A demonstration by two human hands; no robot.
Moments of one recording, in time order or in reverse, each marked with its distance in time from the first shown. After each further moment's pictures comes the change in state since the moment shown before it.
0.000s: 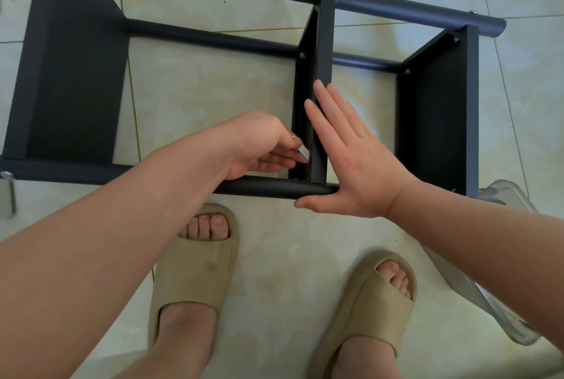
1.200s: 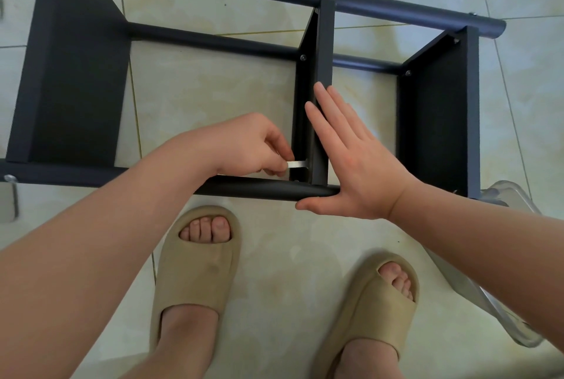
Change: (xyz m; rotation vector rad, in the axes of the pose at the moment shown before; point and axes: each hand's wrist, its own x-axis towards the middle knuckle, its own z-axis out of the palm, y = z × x) left_hand -0.013 -0.002 -0.017 0.571 -0.002 0.209; right_hand 0.000 0.000 0.000 0.005 0.002 0.001
